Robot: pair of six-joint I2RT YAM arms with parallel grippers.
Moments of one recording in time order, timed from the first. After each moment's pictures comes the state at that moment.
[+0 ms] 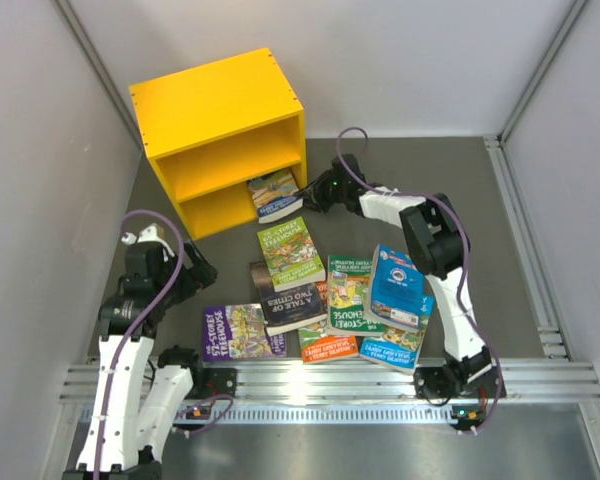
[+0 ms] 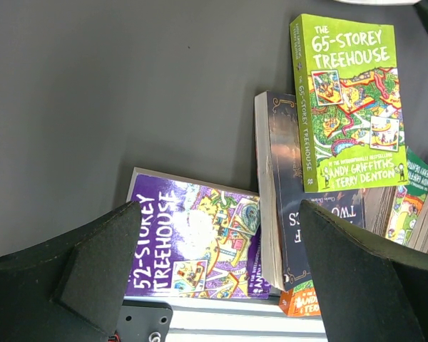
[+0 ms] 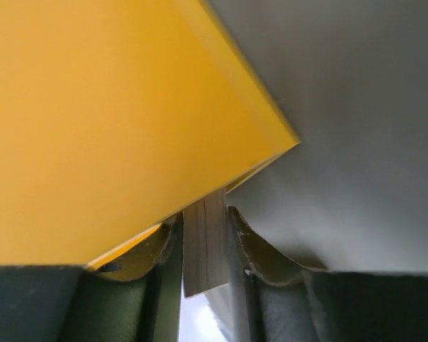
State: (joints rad) left arm -0.01 0.64 0.82 -0.95 0.06 -0.55; right arm 0.50 2.29 1.64 0.07 -0.31 1.37
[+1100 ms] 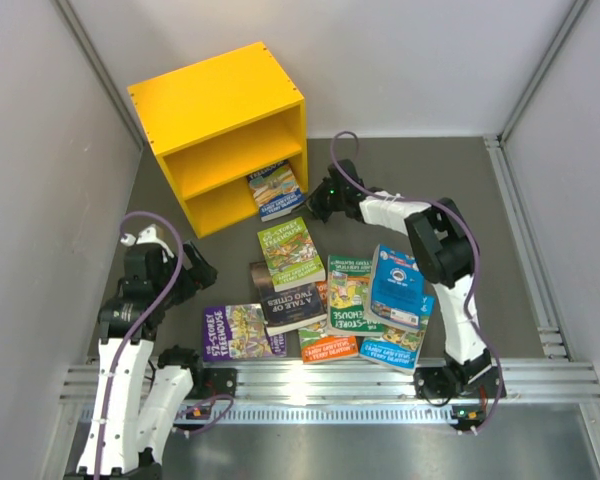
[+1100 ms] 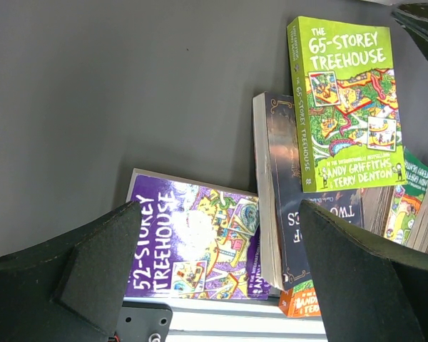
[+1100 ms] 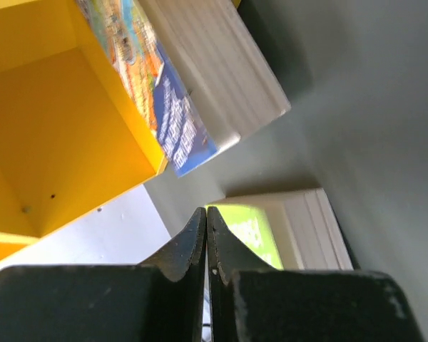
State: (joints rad) left arm -0.02 0.62 0.82 -0.95 0.06 -0.55; right arm 0.55 2.18 1.52 -0.01 -0.37 1.29
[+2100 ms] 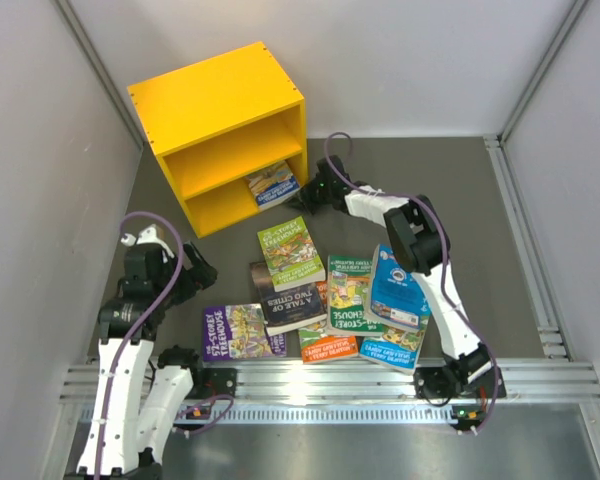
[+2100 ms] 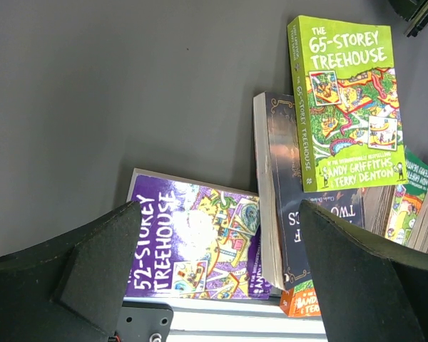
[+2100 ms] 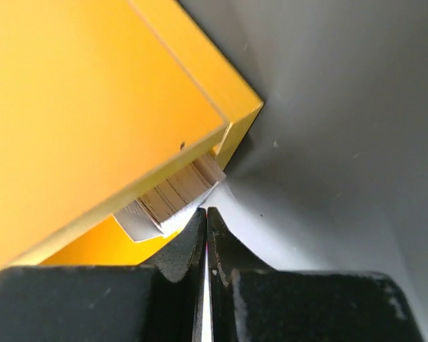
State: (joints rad) left arm -0.02 0.62 0.81 -0.95 0.06 -0.54; right arm 0.54 2.48 1.87 -0.05 -0.35 1.43
